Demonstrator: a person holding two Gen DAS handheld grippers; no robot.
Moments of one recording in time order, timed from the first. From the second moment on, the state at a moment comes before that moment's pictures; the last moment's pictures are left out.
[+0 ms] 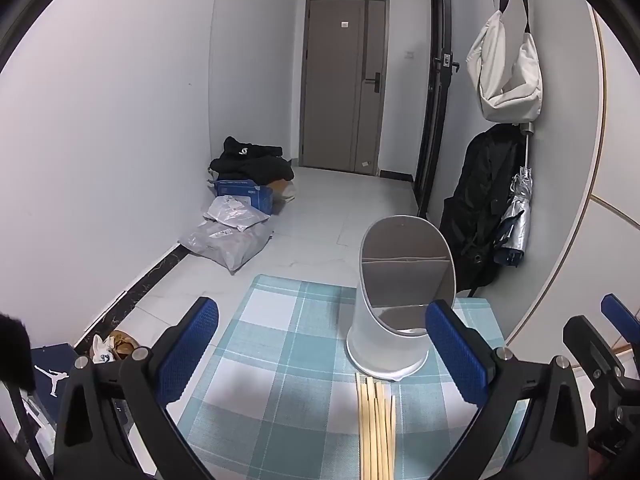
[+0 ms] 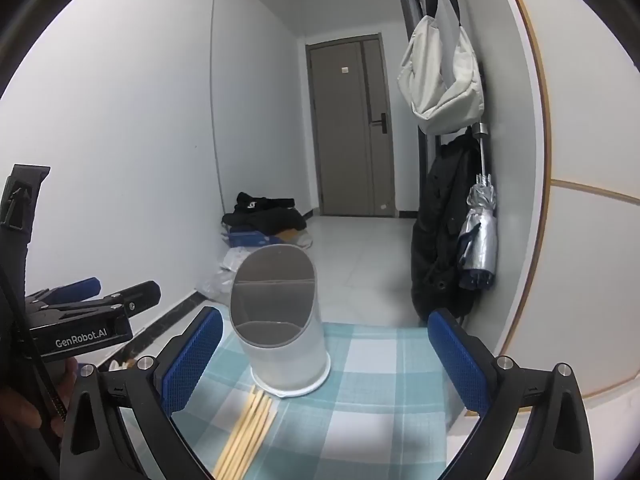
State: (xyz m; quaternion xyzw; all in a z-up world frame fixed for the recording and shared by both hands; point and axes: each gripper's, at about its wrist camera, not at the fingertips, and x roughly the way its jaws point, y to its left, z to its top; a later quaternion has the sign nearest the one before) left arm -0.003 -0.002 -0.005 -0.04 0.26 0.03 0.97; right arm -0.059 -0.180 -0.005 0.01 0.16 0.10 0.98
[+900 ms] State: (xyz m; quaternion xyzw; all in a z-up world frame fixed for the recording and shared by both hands) left arm -0.007 -0.011 -0.002 -0.03 0.25 0.02 0.97; right arm -0.059 -0.179 -0.004 0.01 0.17 0.11 0.98
